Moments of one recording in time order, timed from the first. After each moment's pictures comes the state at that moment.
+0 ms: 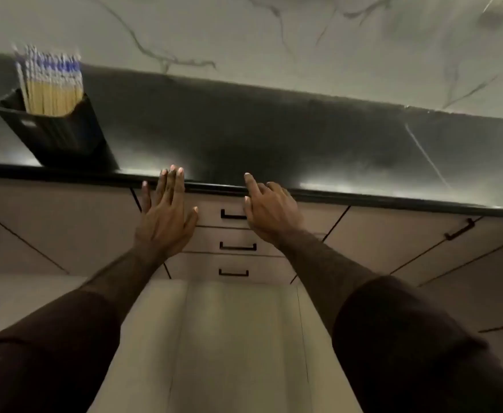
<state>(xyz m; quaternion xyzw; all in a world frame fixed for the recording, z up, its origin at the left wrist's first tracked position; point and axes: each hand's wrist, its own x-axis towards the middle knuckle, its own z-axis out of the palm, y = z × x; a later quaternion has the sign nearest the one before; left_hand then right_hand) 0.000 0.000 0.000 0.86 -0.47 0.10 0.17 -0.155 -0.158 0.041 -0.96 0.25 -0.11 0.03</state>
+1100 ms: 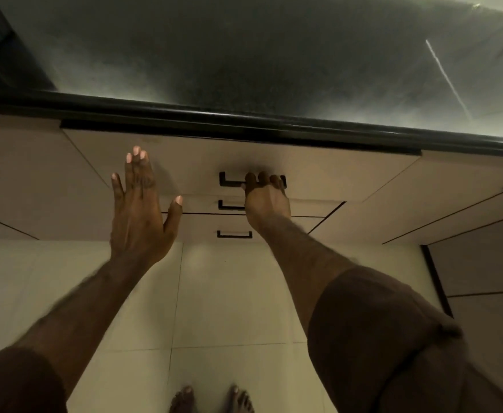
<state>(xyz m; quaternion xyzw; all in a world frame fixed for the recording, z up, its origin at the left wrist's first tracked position) 0.032 -0.006 -0.157 0.85 -0.46 0.09 0.26 -0.094 -0.187 -0.153 -0.91 0.40 0.03 0.12</state>
